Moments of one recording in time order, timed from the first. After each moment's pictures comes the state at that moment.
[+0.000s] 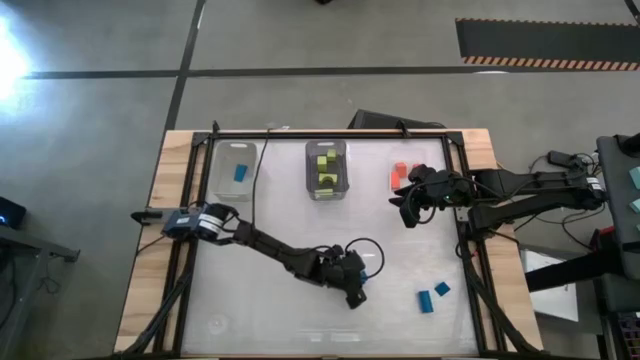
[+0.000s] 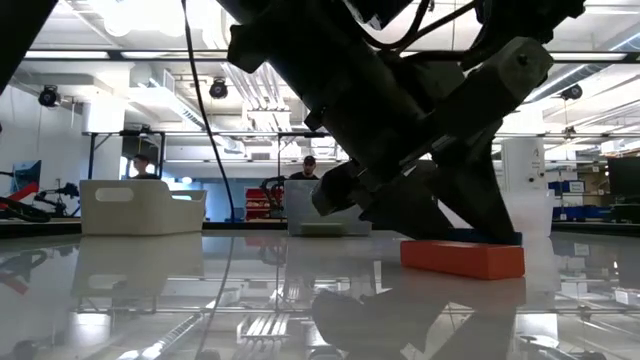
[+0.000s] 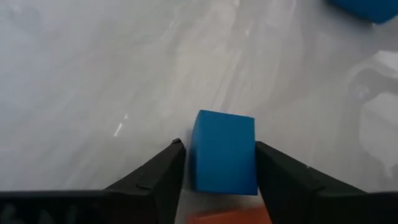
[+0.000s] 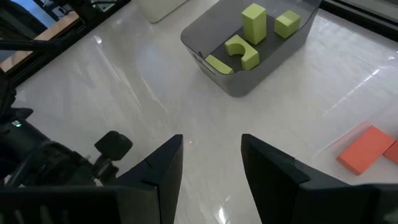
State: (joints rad) left arm -0.33 2.26 1.60 -0.16 -0.28 -0.74; right arm 0.03 0.91 0.84 -0.65 0.24 0.65
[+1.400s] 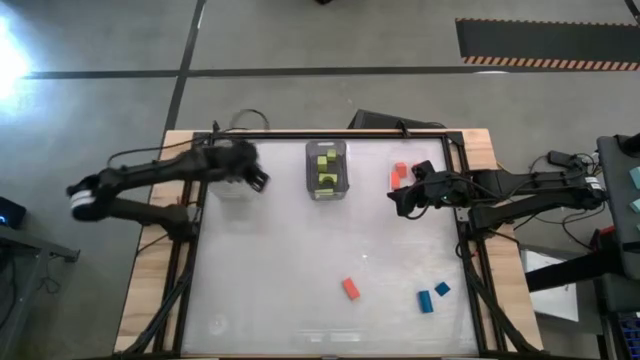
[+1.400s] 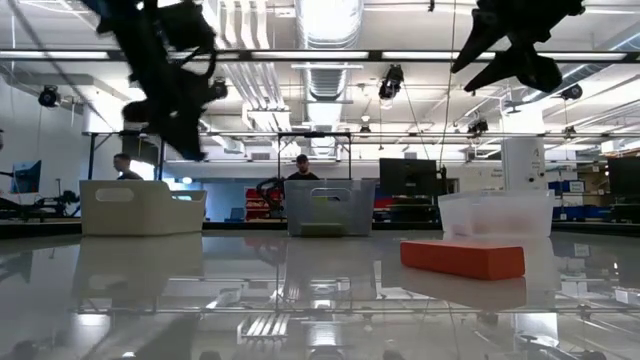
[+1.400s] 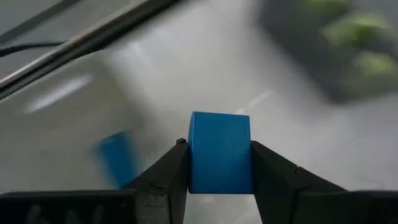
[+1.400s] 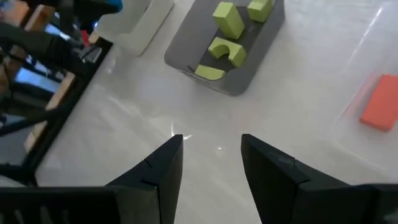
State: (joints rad) left arm 0.40 1.14 0.86 -0.72 -0.33 -0.48; right arm 0.03 0.93 0.85 -0.63 0.30 1.00
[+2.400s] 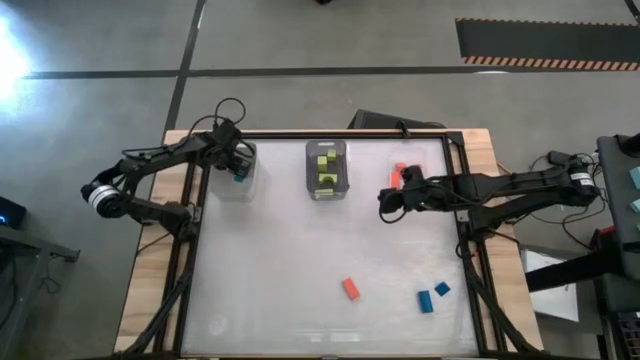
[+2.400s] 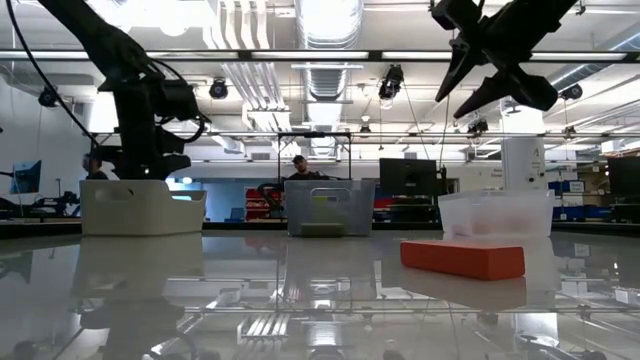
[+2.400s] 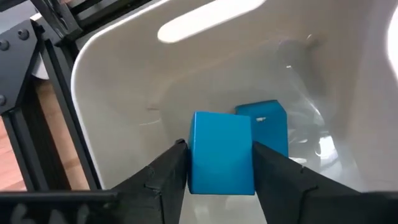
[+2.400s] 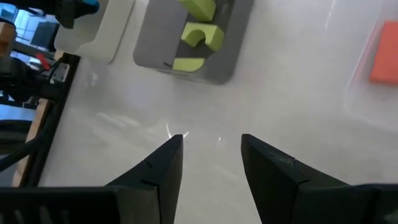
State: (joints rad) left arm 0.91 1.27 0.72 -0.64 -0.25 -0.20; right arm 0.03 1.09 0.85 -0.59 0.33 1.24
